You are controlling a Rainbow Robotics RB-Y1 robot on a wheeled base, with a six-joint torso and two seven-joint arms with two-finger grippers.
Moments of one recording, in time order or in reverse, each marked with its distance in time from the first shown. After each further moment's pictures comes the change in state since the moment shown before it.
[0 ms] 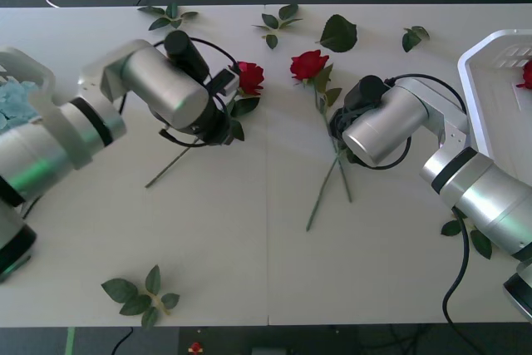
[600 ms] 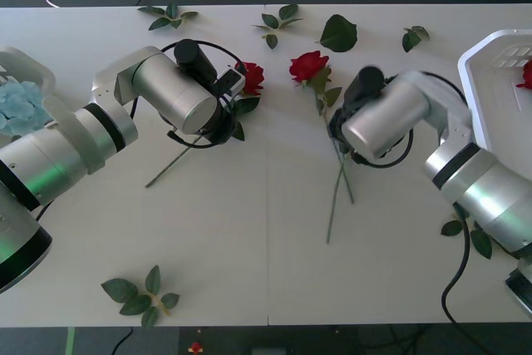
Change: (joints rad) right arm -0.005 -0.011 -0.022 -0.072 -0.045 0.125 0.051; left arm 0.000 -0.032 0.000 0.035 -0.061 -0.052 -0.001
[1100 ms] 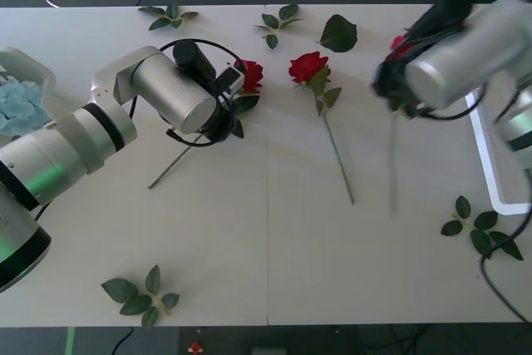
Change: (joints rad) right arm 0.000 -0.201 -0.189 -0.261 -0.090 0.155 0.327; left arm 0.000 0.004 0.000 0.001 -0.018 -0.019 0.000
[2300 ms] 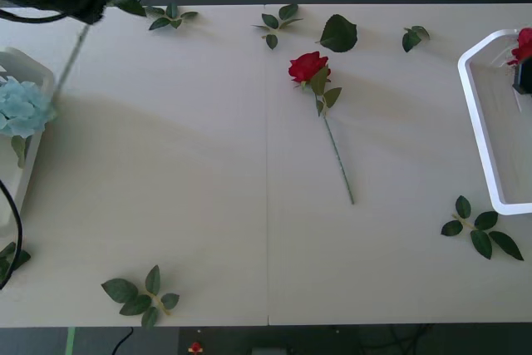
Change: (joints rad) right arm 0.004 -0.310 -0.038 0.524 -0.234 -0.460 0.626; left arm 0.076 0.136 0.915 -0.471 0.000 0.597 -0.292
